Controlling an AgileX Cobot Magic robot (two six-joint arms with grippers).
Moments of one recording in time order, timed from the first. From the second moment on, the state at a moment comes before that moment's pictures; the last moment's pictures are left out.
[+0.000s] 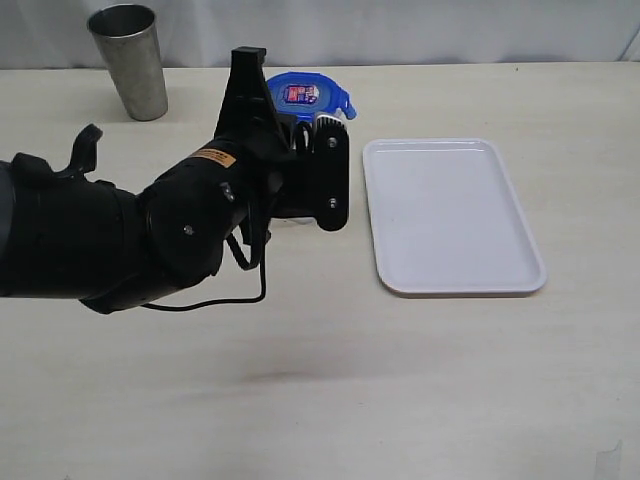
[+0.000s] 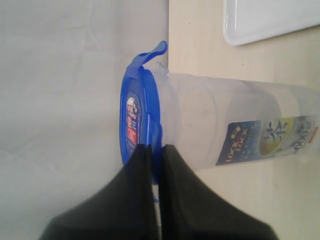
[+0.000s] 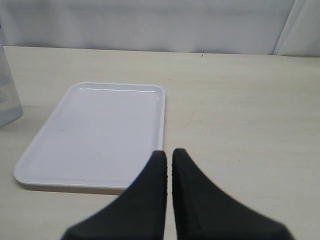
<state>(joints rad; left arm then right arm) -0.93 1.74 -0.84 -1.00 -0.66 2.11 0.04 0.00 0.00 -0.09 0.36 0.03</state>
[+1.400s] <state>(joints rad) -0.93 1.74 -0.84 -0.98 -0.68 2.11 0.04 0.00 0.00 -0.09 0.36 0.03</state>
